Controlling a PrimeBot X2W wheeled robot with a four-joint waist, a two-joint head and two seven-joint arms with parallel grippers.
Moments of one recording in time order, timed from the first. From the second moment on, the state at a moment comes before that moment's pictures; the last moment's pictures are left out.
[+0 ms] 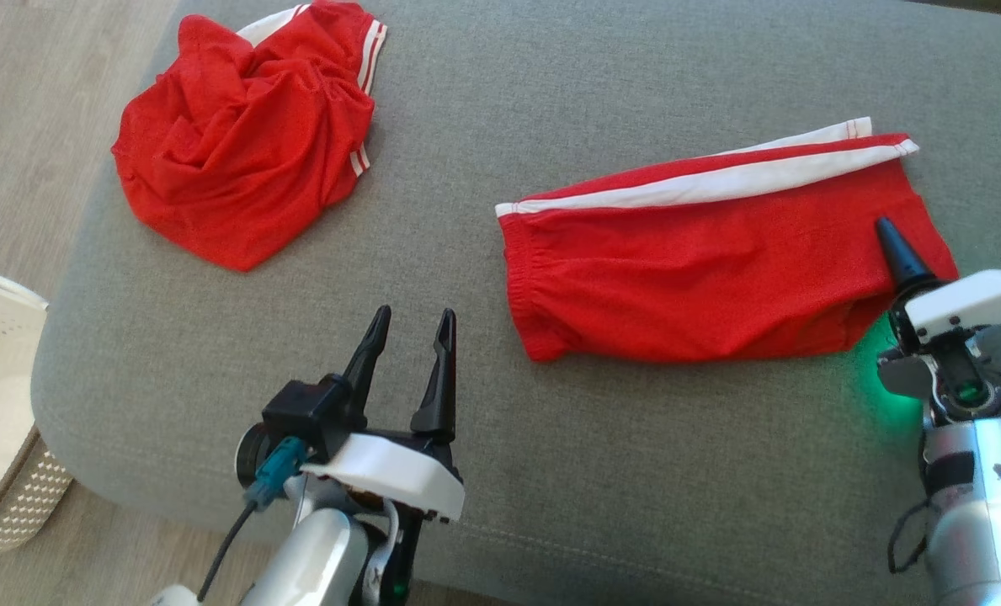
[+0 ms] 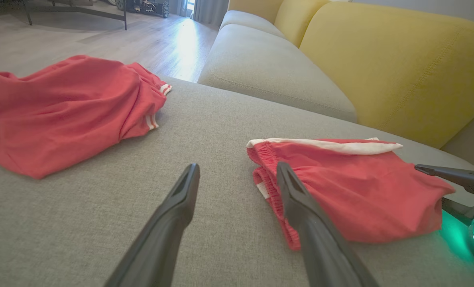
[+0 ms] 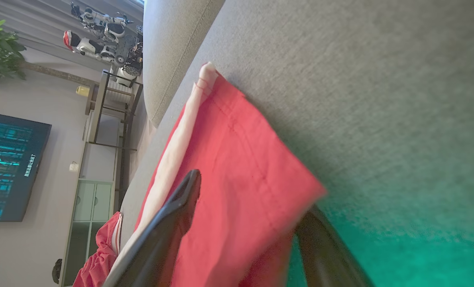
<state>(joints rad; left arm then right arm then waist) -0.15 0.05 -0.51 0.16 -0.39 0.18 -0.25 -0.52 -0.08 -0.31 0.72 0.85 0.13 0.36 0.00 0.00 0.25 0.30</state>
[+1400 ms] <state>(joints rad) -0.17 0.05 -0.50 0.16 -0.39 0.17 -0.25 -0.39 -0.06 -0.61 0.59 0.48 0.13 0.05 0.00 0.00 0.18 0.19</state>
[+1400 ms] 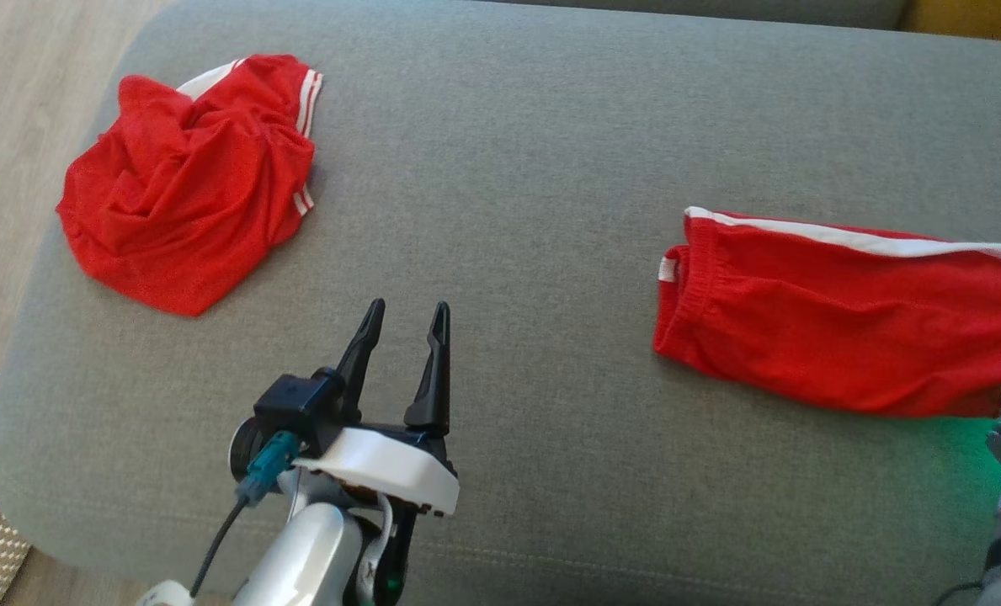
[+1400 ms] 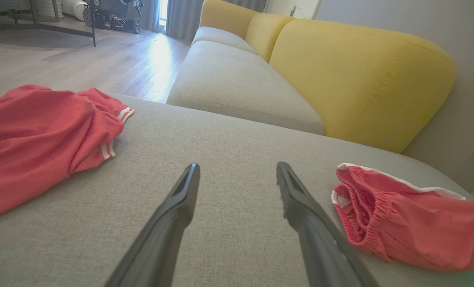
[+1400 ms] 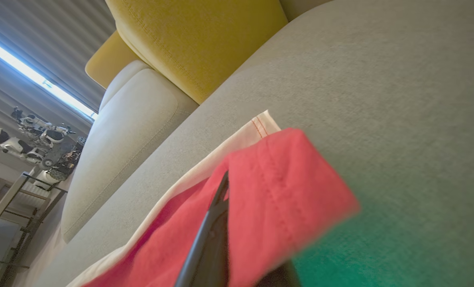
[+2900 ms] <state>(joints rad) -0.14 0.05 -0.50 0.18 -0.39 0.16 -0.25 -0.23 -0.05 0.16 0.41 0.63 0.13 0.09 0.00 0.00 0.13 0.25</state>
